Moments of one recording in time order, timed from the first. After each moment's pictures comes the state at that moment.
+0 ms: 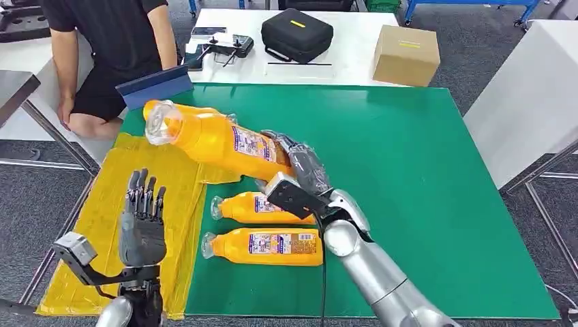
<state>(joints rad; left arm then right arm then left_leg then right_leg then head) 0.04 -0.12 -0.23 -1.66 0.31 0.03 -0.30 -0.50 0.12 0.49 -1.21 0.40 -0.16 -0.30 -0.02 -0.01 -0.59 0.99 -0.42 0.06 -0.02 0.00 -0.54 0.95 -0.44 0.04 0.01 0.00</state>
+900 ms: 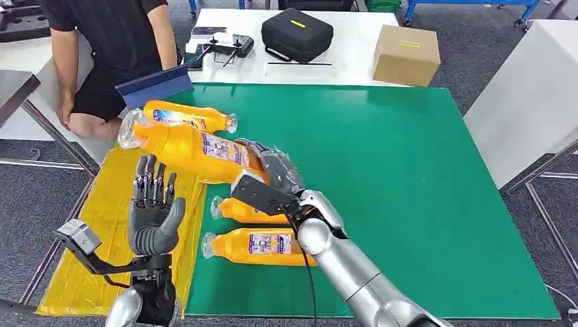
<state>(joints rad) 0.01 -0.22 -0.25 -1.73 0.29 0.03 -0.23 -0.56 0.24 0.52 -1.05 0.51 -0.13 -0.19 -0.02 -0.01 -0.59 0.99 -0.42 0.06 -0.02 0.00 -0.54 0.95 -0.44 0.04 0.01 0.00</state>
